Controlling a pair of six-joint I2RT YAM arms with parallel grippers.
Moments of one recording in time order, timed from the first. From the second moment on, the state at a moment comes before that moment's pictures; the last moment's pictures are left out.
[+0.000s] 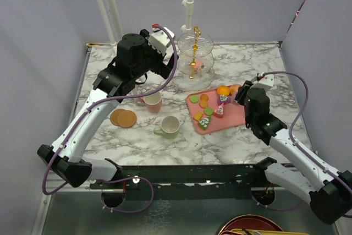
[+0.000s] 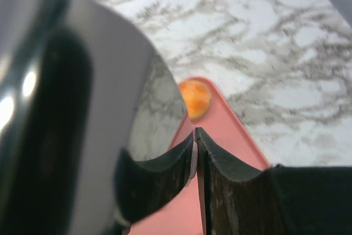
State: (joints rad) left arm -0.57 1.33 1.58 -0.51 0.05 0.25; right arm 0.48 0.91 0.60 -0.03 0.66 0.38
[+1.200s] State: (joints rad) left arm -0.56 1.35 1.62 -0.62 -0.13 0.22; right arm 0.46 1.65 1.03 0.41 0.38 0.26
